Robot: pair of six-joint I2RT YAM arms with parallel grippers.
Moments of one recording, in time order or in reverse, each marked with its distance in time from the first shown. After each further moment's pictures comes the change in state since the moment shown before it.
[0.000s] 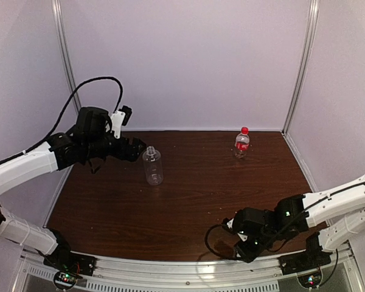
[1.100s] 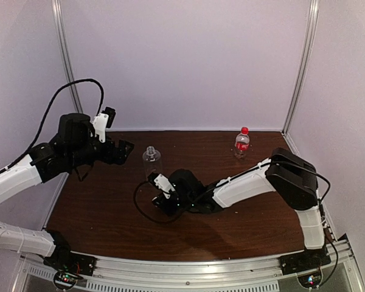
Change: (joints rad) left arm 0.000 -0.190 -0.112 -0.003 -0.061 -0.026; right arm -0.276 0.898 0.636 0.958 0.026 -0.614
